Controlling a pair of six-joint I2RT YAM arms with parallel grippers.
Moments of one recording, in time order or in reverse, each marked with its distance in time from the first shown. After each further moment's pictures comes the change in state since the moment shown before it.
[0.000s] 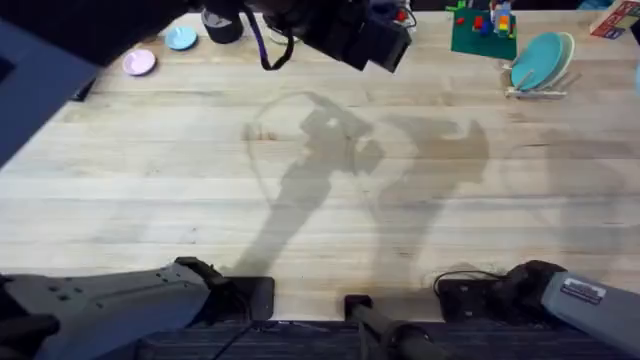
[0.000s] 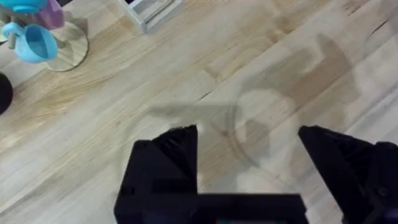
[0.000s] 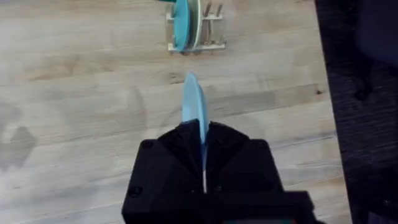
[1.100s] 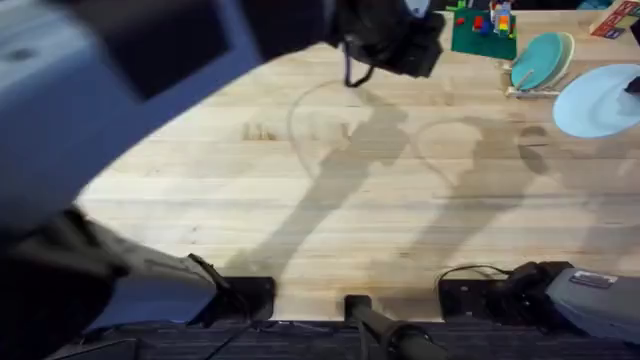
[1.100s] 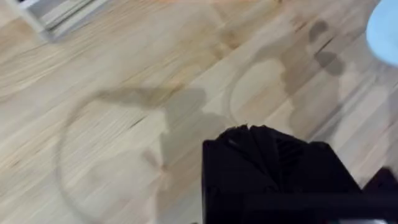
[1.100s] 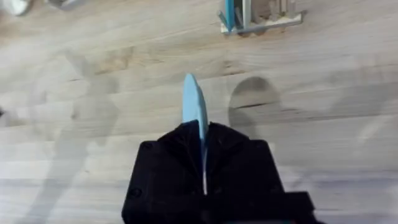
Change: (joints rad) left arm -0.156 0.222 0.018 0.190 0.063 -0.217; right arm -0.284 0.148 -0.331 0.122 -0.502 -0.143
